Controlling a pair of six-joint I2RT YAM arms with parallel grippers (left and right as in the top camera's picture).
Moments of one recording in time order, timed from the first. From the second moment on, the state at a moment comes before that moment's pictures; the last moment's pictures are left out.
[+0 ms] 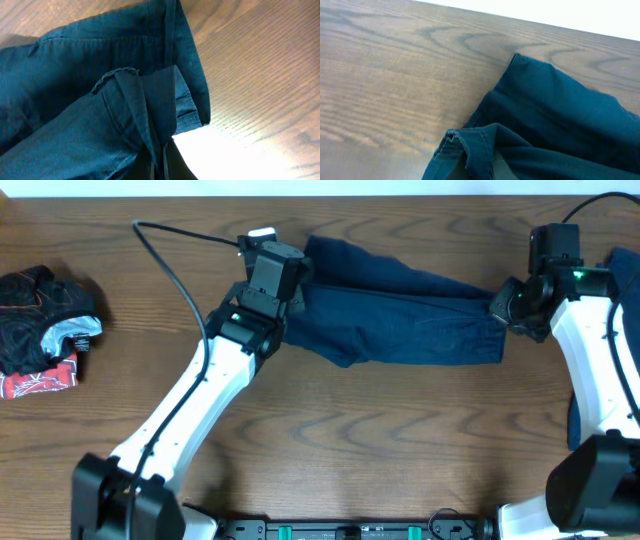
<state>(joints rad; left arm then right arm) -0.43 1.57 1.25 -0.42 -0.36 -0.47 -0.06 1.68 1.43 -0.98 0.03 0.57</state>
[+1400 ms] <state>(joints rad) -0.49 1.76 1.25 -0.47 -0.10 -0.40 -0.11 1.70 1.43 -0.87 0.02 0.52</state>
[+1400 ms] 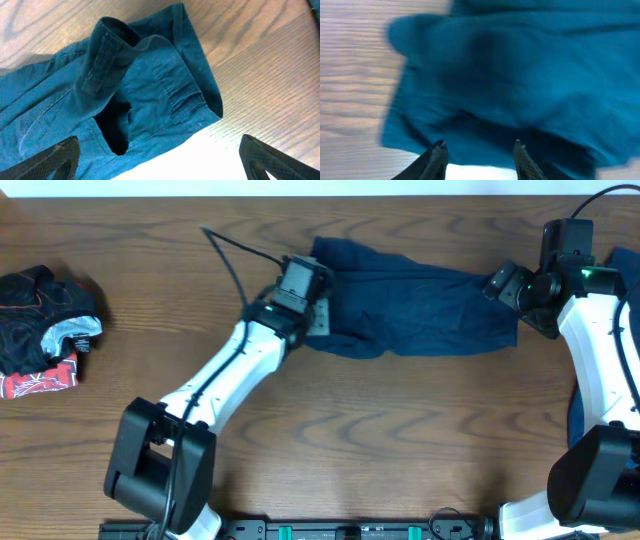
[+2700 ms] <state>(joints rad) -0.44 2.01 1.34 -0.19 -0.01 -0.36 -0.11 1.47 1.43 -1.00 -0.14 0.51</state>
